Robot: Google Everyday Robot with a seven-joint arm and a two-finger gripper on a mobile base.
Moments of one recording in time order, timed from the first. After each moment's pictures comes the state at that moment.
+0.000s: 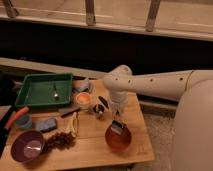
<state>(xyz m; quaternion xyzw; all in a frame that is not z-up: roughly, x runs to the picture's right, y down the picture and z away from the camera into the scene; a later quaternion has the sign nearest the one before) 0.080 0.134 0.763 -0.26 0.26 0.61 0.70</state>
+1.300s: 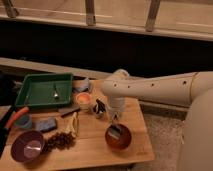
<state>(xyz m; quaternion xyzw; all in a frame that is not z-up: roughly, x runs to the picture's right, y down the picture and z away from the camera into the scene) 0.062 0.151 0.749 -0.27 0.25 0.61 0.71</state>
